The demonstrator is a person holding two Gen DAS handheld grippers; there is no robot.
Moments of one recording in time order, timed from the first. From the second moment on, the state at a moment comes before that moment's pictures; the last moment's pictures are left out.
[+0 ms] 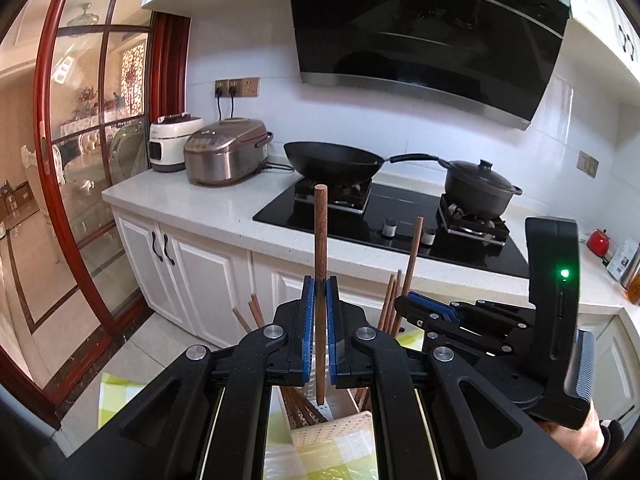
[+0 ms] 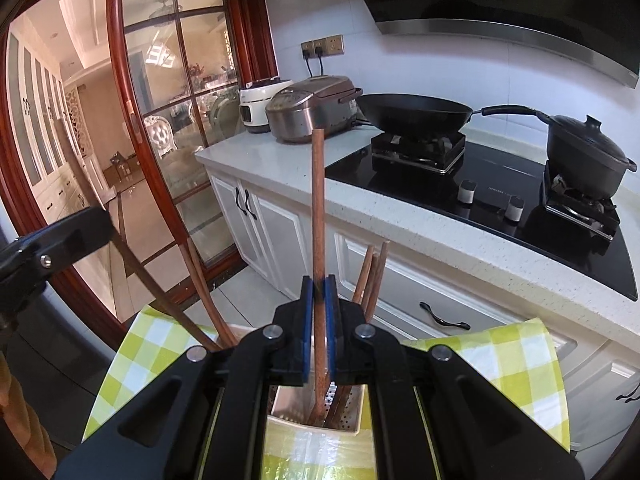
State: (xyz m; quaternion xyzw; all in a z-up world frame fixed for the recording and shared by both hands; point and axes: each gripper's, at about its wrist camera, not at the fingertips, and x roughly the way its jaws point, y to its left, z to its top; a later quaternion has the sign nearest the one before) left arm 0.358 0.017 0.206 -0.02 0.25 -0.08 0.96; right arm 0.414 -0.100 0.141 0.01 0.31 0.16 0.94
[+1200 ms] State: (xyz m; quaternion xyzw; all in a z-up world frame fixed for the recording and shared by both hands) left arm 0.401 0.017 0.130 -0.03 0.35 -0.08 0.93; right arm 0.392 -0.114 0.117 0.02 0.35 0.18 0.92
